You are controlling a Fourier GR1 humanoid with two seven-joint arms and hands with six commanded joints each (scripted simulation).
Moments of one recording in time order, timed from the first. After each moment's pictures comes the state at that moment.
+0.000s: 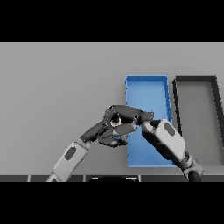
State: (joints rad) left arm -0.24 0.07 -0.50 -1.59 -0.06 -0.30 0.09; right arm -0.67 -0.28 0.43 -1.76 -0.83 0.44 0.38
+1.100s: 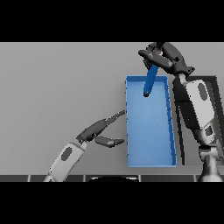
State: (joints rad) left arm -0.22 0.11 -0.49 -1.64 -0.05 -0.31 0.14; right arm -0.97 -0.52 0.20 -1.16 -0.87 0.20 0.35
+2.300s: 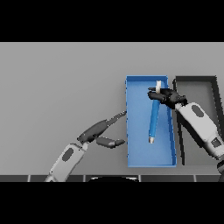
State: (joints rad) left arm -0.21 0.10 -0.50 -1.63 -0.07 -0.30 0.12; right arm -0.79 -0.73 0.79 -1.07 -0.98 0.03 0.59
